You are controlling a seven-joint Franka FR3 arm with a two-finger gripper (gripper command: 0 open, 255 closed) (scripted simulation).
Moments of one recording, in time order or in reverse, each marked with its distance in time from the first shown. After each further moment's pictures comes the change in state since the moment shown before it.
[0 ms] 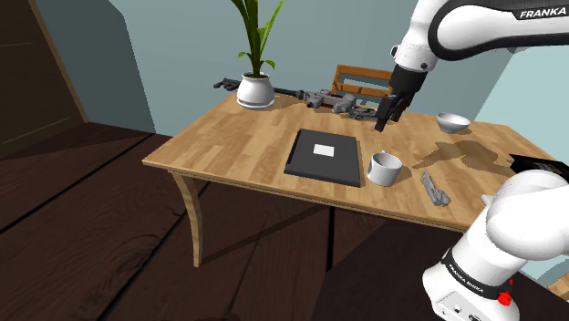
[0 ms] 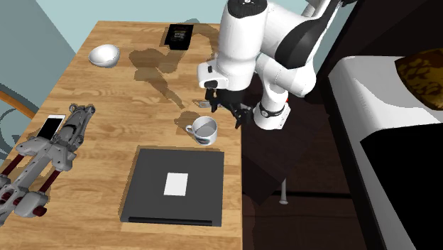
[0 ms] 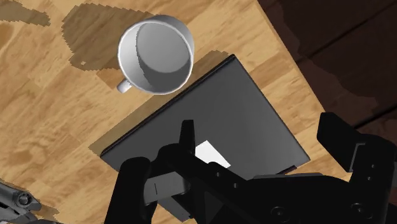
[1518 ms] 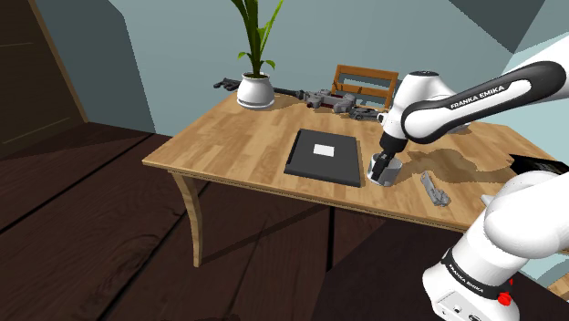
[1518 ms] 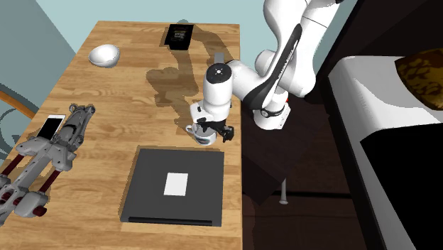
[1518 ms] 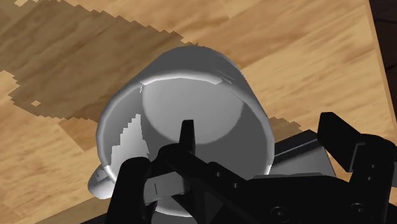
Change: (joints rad) arm -0.046 0.224 -0.181 -0.357 -0.131 0.551 -0.234
